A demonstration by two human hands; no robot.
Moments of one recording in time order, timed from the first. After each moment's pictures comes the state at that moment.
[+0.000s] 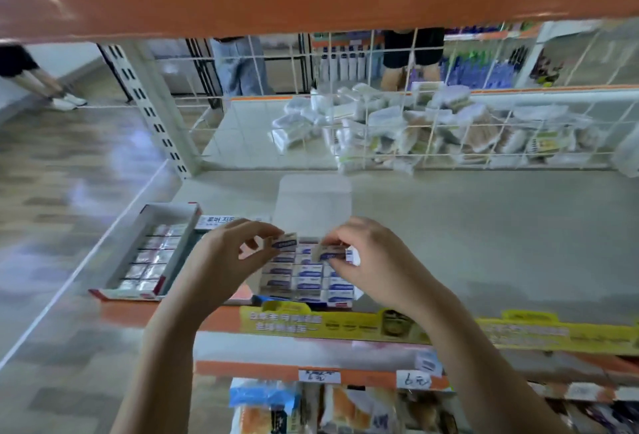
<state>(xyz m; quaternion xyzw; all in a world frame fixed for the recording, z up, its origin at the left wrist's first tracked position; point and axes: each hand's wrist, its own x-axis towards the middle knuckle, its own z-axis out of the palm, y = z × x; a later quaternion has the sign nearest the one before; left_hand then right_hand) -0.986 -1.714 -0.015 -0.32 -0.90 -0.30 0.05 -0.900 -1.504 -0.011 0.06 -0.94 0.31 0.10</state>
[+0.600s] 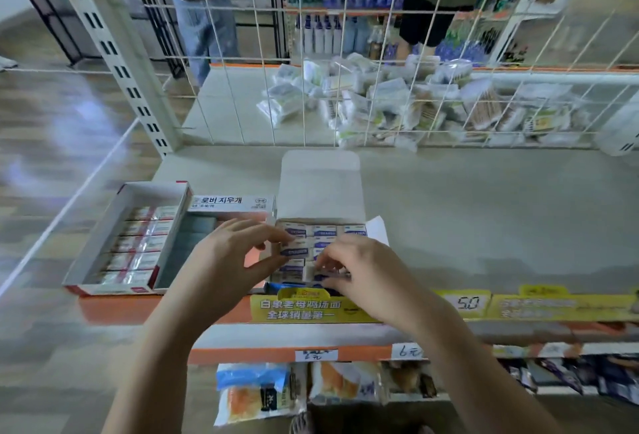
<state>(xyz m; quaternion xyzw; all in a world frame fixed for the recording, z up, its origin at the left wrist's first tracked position) -0.990 -1.736 -0.033 -0.39 -0.87 -0.30 0.02 -0.903 -1.547 -0.042 0.03 -0.96 0.27 0.02</state>
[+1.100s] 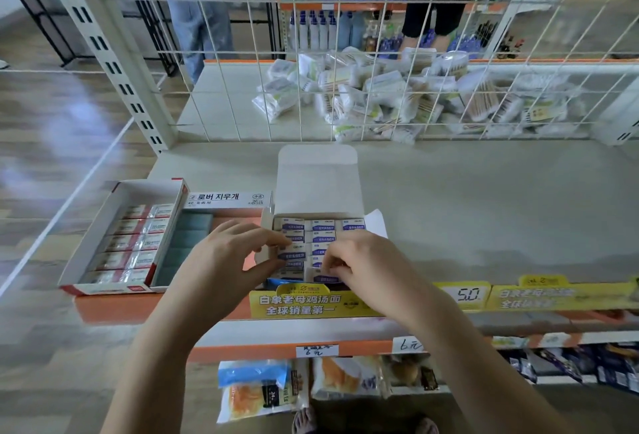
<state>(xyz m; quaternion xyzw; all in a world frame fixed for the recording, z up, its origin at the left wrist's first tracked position) -0.989 -1.739 -0.040 -0.40 -0.88 -0.27 0.01 -0.902 -1.545 -0.046 0.01 -0.97 0.23 0.01</state>
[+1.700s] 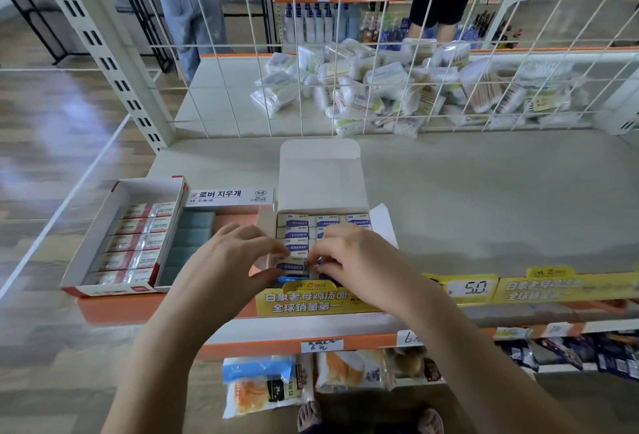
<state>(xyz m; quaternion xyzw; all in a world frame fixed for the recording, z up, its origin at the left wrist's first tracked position) -0.990 -1.741 -0.041 -0.40 -0.90 -0.18 -0.03 -0.913 -1.556 -0.049 0.05 -0.97 0.24 0.00</state>
